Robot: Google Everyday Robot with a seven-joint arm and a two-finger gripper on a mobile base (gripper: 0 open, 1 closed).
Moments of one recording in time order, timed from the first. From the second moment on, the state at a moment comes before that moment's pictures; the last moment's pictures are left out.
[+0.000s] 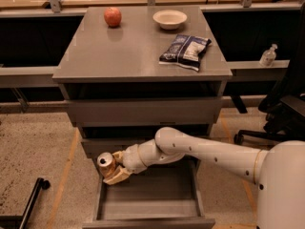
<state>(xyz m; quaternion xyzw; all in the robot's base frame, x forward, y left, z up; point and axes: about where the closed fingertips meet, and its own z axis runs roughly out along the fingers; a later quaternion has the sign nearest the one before) 0.507 0.160 0.529 -0.65 0.54 0.40 0.36</state>
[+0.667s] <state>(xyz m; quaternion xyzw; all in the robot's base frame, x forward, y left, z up) 0.520 0.153 0.488 -0.64 0.52 0.42 0.38</state>
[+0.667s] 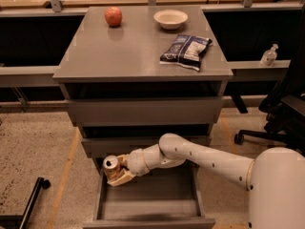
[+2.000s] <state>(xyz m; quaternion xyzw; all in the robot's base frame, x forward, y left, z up) 0.522 0.112 0.388 -0.65 0.55 0.38 0.37</state>
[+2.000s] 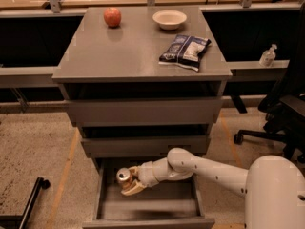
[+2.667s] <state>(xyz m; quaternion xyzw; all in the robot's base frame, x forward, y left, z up) 0.537 0.097 0.345 -0.61 0.57 0.39 0.40</state>
